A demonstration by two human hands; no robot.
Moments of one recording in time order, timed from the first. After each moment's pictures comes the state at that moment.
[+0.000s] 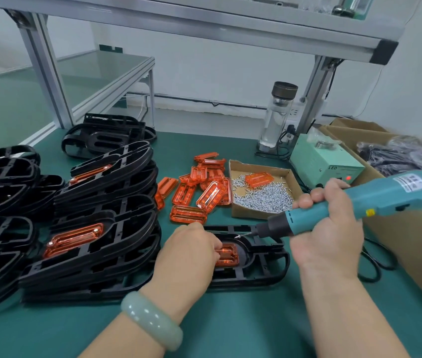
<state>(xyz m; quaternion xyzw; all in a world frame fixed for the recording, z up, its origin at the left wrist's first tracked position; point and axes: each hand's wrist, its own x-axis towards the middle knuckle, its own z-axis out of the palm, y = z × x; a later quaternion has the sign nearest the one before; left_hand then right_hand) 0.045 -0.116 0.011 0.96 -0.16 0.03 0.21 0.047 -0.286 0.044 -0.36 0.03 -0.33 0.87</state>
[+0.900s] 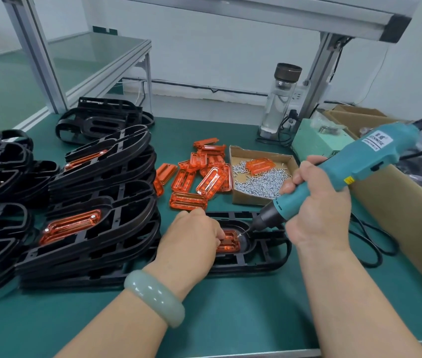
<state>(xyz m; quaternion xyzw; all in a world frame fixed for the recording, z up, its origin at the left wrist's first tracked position) 0.057 -0.120 0.000 0.96 -0.15 0.00 0.24 0.062 -0.283 0.044 -0.47 0.04 -0.28 0.84</state>
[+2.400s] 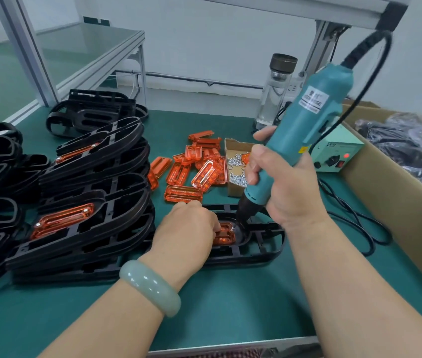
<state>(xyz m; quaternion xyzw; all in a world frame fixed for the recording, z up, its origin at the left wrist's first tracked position) 0.056 -0.120 0.006 0.97 -0.16 -0.02 0.19 0.073 -0.268 0.054 -0.60 -0.15 -0.17 0.77</state>
